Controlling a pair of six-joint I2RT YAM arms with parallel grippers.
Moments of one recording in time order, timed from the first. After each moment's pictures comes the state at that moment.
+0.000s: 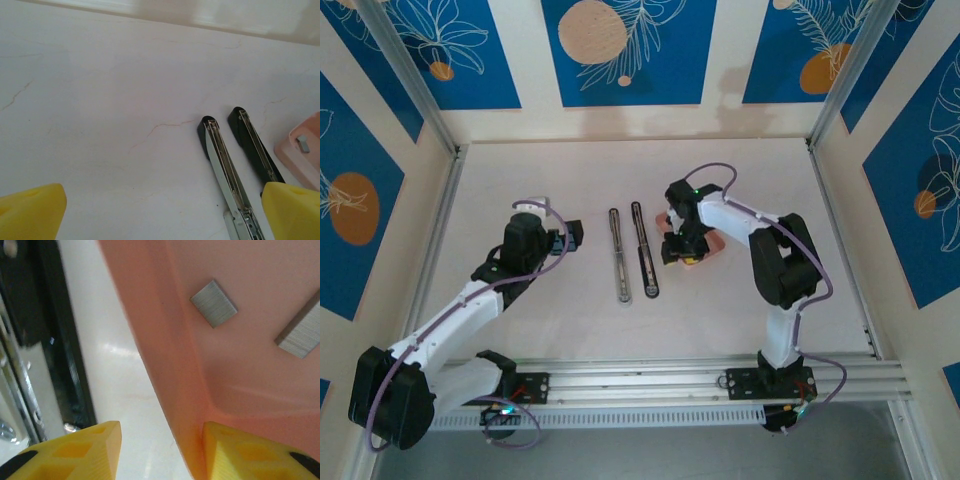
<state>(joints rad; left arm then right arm) -0.42 1.06 0.66 -0.09 -0.16 -0.36 0.50 1.91 1.37 -1.01 -0.21 0.32</state>
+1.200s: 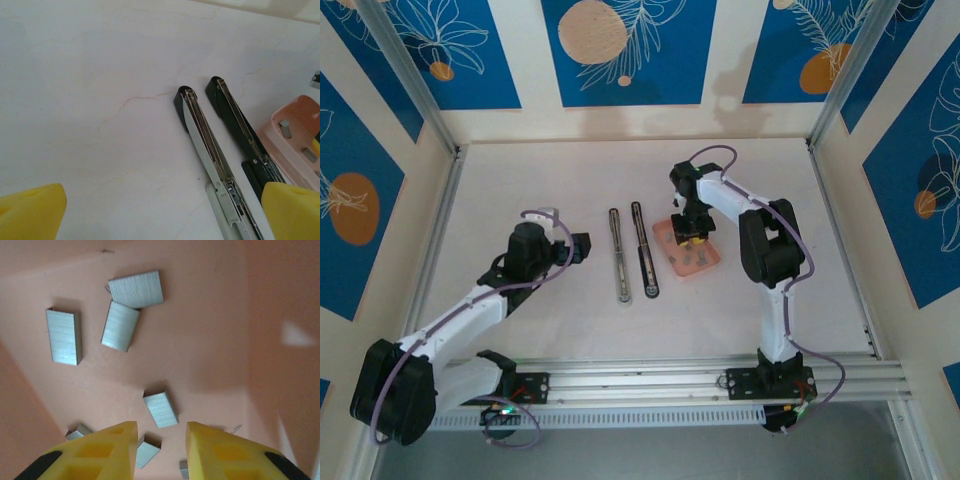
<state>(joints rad) -0.42 1.09 0.56 0.02 -0.03 -0.37 0.40 2.13 1.68 -1.15 -0.05 0.21</state>
